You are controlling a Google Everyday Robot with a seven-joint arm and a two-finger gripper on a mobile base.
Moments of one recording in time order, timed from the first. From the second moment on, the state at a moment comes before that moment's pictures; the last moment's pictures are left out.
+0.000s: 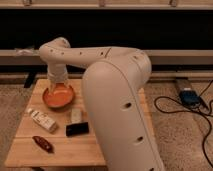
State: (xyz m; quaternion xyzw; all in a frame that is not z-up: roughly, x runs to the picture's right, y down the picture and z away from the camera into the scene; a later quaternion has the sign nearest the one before) arm -0.261 -0.003 0.800 -0.32 0.08 0.53 0.78
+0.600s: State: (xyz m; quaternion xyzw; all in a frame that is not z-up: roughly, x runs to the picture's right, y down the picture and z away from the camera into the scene) arm -0.269 0.017 0.840 -0.33 0.10 0.53 0.78
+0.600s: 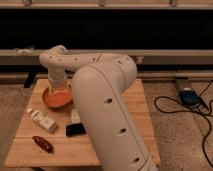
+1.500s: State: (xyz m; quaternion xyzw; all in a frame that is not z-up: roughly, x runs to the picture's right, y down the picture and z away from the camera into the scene) arm -0.267 0.039 0.892 -0.33 0.12 0.52 0.78
